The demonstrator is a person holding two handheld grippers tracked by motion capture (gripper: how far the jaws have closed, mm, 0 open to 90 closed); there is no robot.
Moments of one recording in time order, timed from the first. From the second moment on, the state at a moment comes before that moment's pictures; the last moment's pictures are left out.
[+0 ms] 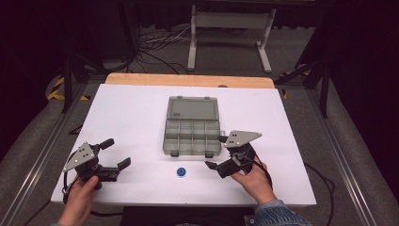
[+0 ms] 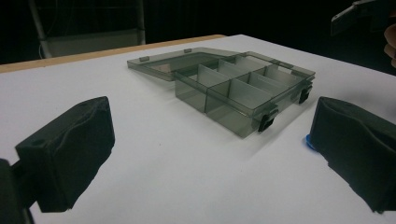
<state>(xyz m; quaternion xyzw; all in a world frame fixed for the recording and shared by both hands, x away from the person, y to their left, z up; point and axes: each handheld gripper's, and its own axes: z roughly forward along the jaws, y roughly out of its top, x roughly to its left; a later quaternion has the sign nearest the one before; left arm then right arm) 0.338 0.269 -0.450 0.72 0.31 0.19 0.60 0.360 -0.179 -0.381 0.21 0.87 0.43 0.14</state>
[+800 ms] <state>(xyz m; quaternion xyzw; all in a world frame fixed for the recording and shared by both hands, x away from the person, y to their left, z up) 0.338 0.269 -0.450 0.72 0.31 0.19 0.60 0.376 -0.144 -0.365 0.19 0.94 0.26 0.09</state>
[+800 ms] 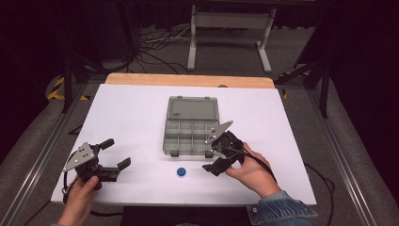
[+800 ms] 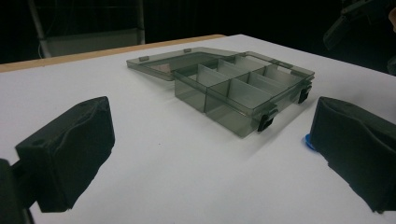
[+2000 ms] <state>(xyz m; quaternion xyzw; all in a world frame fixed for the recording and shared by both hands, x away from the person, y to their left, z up) 0.338 0.269 -0.450 0.72 0.31 0.19 0.60 0.382 -0.076 -0.412 0.14 0.97 0.22 0.02</state>
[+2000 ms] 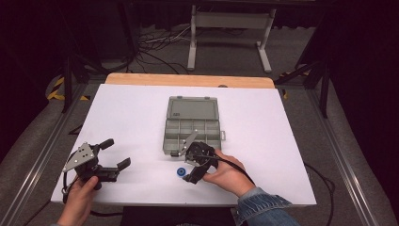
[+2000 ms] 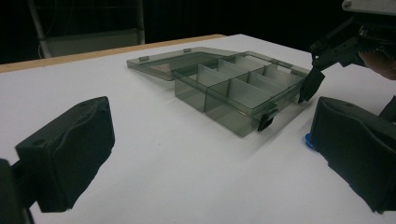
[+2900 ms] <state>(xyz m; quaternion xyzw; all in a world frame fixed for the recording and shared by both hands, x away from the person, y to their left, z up) 0.338 0.269 -0.450 0.72 0.31 0.19 0.59 0.382 -0.052 -0.435 0.11 0.97 0.20 0.03</state>
